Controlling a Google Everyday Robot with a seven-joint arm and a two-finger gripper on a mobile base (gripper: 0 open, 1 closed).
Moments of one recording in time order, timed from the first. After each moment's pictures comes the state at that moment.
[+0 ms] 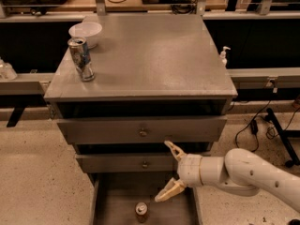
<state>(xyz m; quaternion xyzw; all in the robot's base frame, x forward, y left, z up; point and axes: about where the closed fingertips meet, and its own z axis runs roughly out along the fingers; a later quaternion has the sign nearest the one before) 0.470 -0.049 0.602 -0.57 0.63 0.24 0.46</state>
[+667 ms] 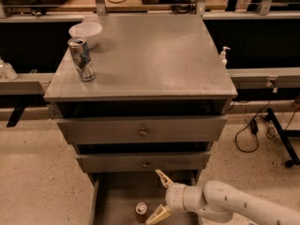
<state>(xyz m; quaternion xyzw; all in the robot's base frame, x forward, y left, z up) 0.447 -0.016 0.435 -0.57 0.64 0.26 0.45</state>
